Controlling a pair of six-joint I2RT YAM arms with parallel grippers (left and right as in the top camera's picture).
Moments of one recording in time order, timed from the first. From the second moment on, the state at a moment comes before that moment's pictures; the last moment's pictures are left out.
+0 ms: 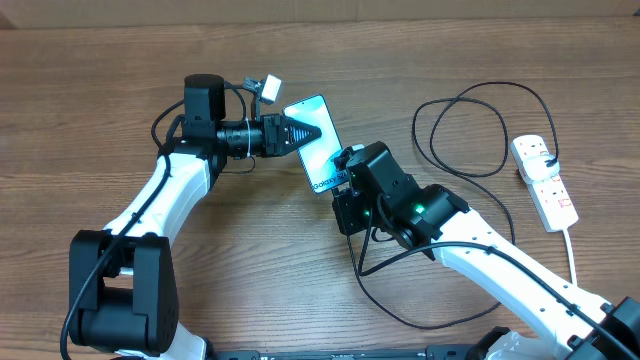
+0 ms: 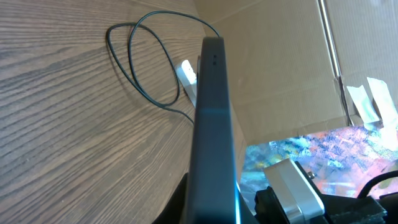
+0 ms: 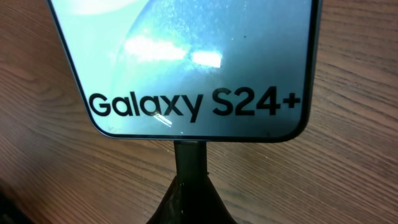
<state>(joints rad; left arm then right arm) -0.13 1.74 1.09 -0.06 1.18 -0.46 0.69 1.44 1.03 -0.57 -0.15 0.38</state>
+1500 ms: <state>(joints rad) -0.21 1.74 1.06 -0.66 0.57 0.00 0.68 0.94 1.13 -1.13 -0.09 0.49</state>
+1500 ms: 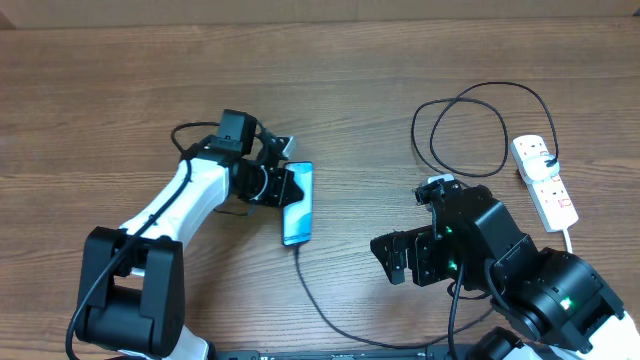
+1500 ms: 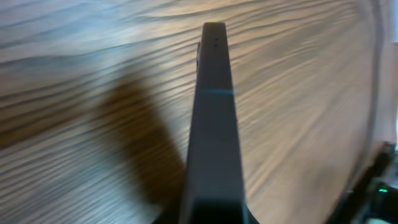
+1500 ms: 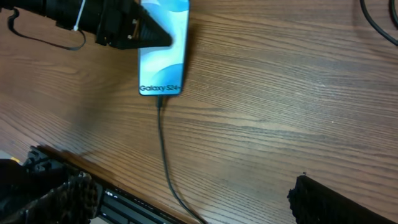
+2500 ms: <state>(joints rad) -0.16 2.02 1.09 -0.61 0.81 0.00 0.68 0.96 1.13 -1.15 -0.09 0.56</state>
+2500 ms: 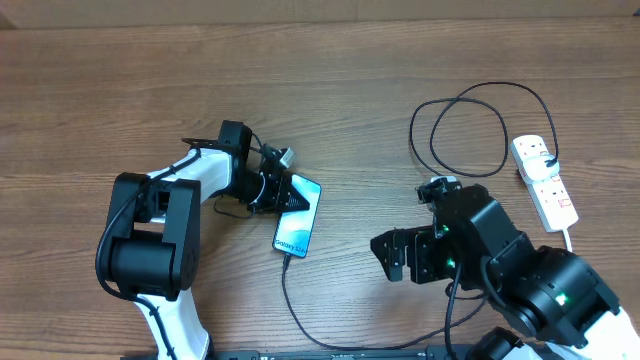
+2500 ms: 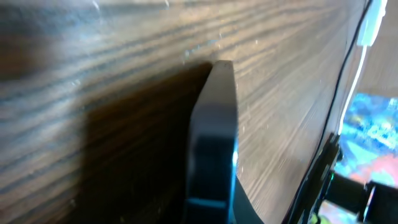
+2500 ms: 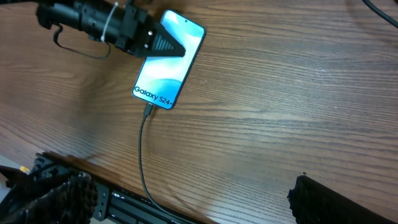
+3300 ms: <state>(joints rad) -0.17 1.98 1.13 -0.62 0.61 -0.32 0.68 1.04 1.13 -1.14 -0.09 0.56</state>
